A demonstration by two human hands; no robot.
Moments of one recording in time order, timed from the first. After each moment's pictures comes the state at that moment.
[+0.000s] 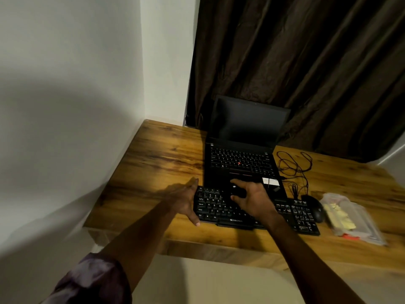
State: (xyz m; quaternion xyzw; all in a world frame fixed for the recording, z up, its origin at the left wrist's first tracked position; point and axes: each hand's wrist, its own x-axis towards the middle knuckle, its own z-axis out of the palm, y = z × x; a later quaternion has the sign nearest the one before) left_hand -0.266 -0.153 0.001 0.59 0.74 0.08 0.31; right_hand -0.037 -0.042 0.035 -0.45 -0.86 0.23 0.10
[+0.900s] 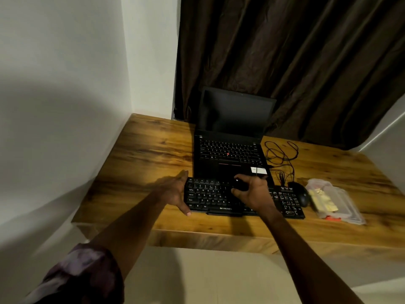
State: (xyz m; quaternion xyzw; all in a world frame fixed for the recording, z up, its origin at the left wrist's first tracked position) left_hand -0.266 -0.153 -0.002 0.63 0.73 0.06 0.25; right_hand 0.002 -0.037 0.020 -0.49 -0.81 0.27 0.17
